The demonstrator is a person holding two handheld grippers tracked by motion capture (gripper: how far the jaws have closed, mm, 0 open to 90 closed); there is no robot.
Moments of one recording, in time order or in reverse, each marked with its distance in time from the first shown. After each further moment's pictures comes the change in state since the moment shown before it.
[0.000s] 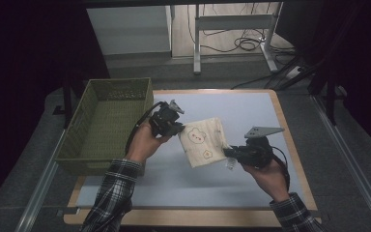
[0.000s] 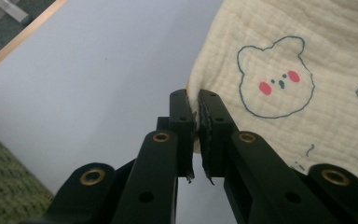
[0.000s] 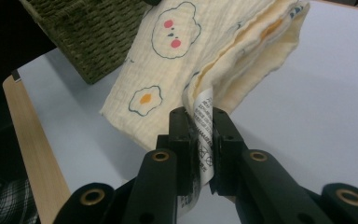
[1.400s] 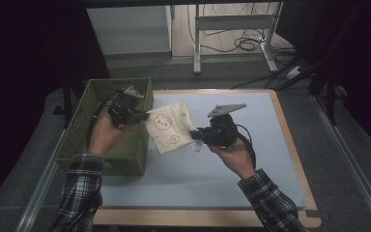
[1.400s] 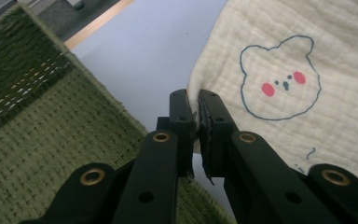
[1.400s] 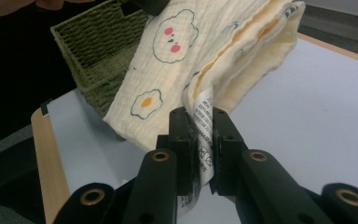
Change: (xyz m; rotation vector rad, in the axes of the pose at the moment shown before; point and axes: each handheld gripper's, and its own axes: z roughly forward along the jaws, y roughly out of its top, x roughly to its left) left arm 0.063 -0.041 -0.077 -0.016 0.105 -0.119; right arm 0.040 0.083 0.056 -0.025 0.088 -0.066
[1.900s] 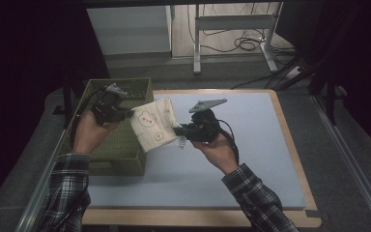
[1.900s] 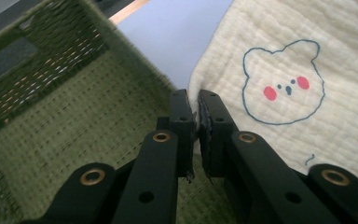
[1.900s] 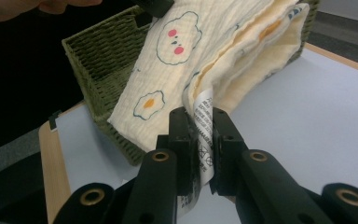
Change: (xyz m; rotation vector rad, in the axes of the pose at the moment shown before) left arm 0.029 -0.021 -0.021 0.016 0.058 -0.051; right arm 0.018 0.024 0.034 -0.008 0.031 -0.022
